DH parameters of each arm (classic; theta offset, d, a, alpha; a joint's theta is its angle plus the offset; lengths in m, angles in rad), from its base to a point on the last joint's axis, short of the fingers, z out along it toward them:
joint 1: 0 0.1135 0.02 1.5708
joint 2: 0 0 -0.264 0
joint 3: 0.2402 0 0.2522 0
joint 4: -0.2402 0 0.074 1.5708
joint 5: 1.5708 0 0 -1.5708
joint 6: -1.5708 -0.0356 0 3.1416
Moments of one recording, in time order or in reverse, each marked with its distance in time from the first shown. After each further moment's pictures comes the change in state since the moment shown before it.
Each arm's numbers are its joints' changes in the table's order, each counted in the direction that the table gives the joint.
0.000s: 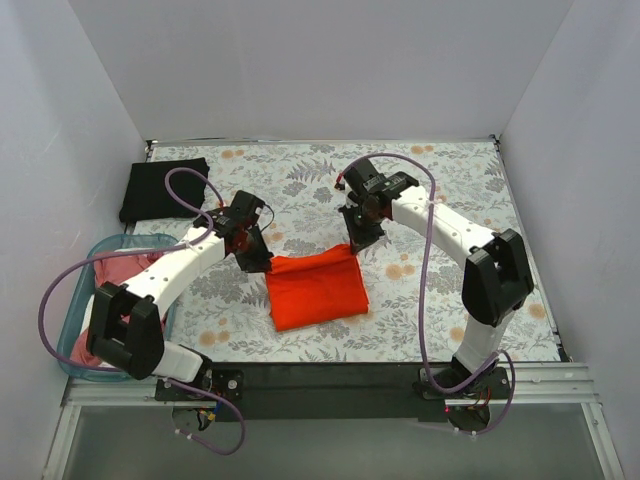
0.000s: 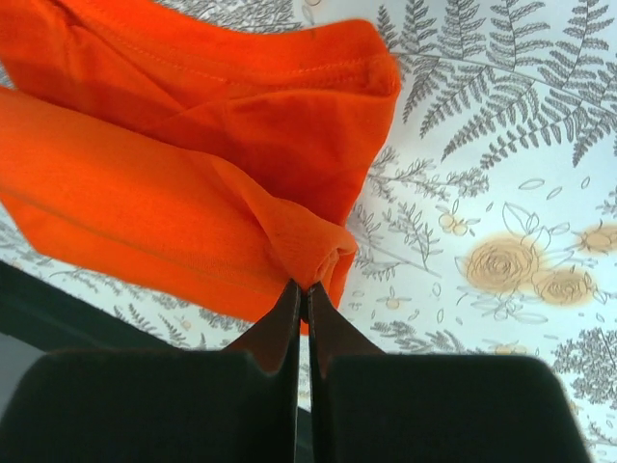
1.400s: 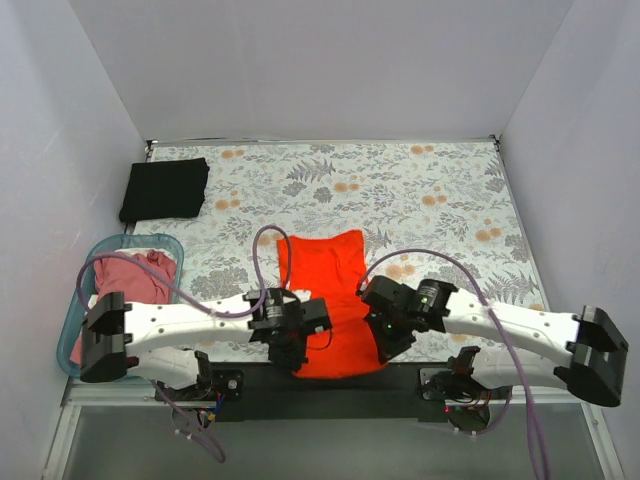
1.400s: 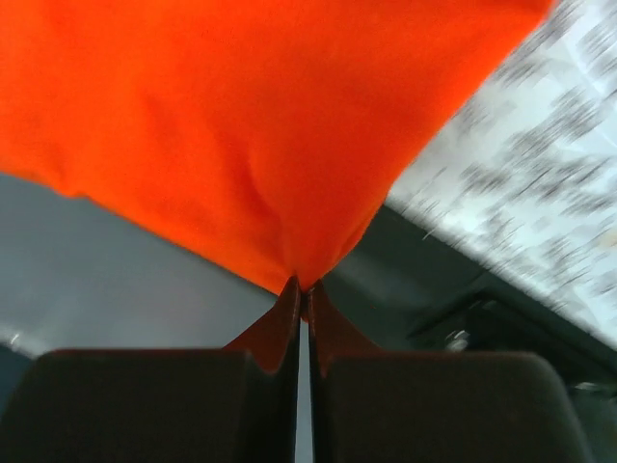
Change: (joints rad) left arm -0.832 0.062 -0.086 -0.234 -0.063 0.374; right arm 0.431 0.602 -0.792 0.073 0.003 -0.362
